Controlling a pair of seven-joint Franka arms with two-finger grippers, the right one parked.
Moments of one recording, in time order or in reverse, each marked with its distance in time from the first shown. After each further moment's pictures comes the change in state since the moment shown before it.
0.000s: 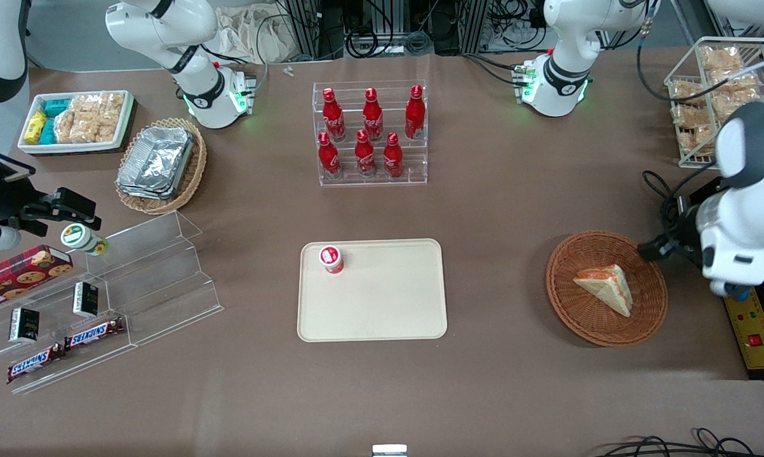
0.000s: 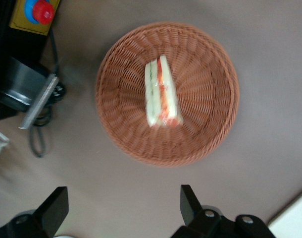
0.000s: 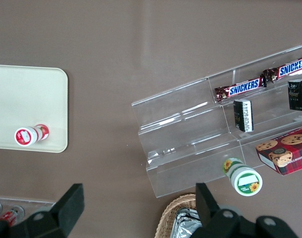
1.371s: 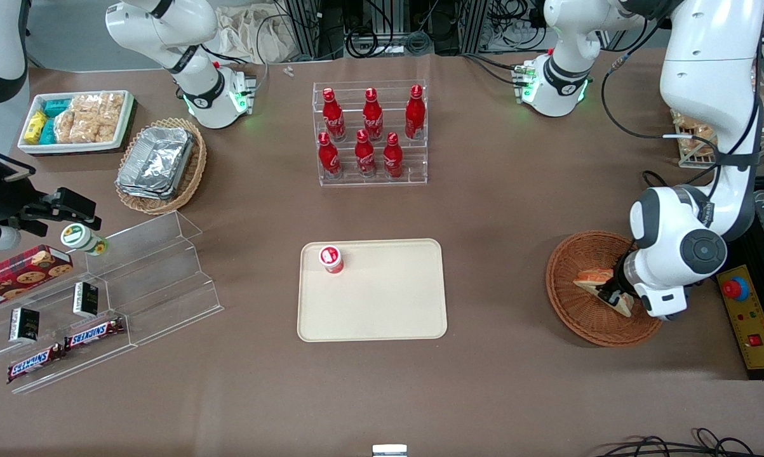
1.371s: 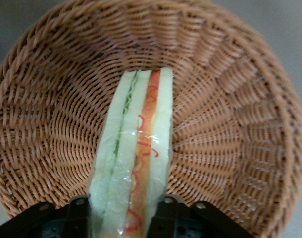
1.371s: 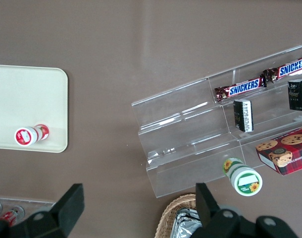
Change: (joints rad) arm 0.018 0.177 0.018 -0.287 -0.021 0.570 -0.335
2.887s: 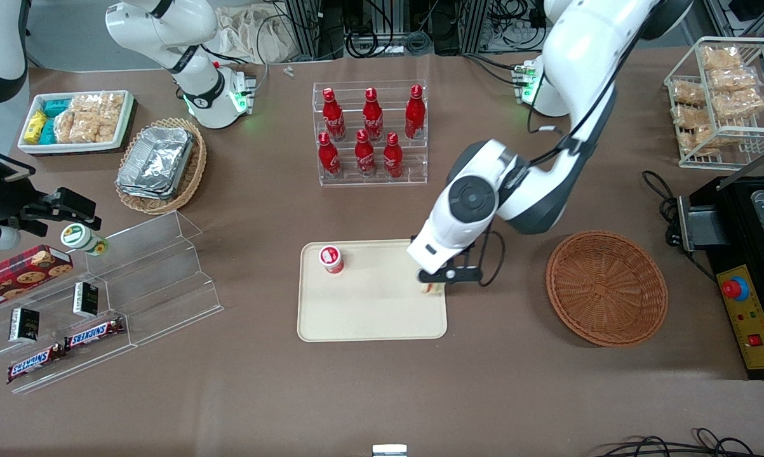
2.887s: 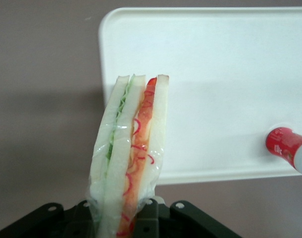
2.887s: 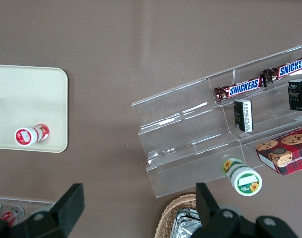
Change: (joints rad) arm -0.331 0.165 -0.369 0.394 0.072 -0.207 0.368
